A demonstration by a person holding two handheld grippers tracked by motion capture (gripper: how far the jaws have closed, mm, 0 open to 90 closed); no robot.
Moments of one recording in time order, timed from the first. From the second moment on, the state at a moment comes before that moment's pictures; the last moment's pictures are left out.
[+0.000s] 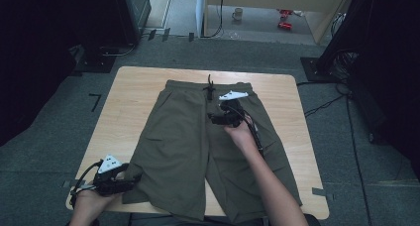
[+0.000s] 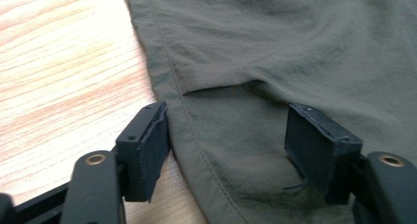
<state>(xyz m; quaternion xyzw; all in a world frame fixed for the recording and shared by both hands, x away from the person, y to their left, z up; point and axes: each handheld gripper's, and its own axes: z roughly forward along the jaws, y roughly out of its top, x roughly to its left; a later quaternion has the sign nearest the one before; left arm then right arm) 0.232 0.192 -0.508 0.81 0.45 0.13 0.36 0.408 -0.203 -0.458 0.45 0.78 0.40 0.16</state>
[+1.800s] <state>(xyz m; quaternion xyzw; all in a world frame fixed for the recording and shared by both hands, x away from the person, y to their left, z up) 0.231 0.186 -0.506 0.82 0.44 0.12 0.36 0.477 -0.104 -0.464 0.44 0.78 0.42 0.14</state>
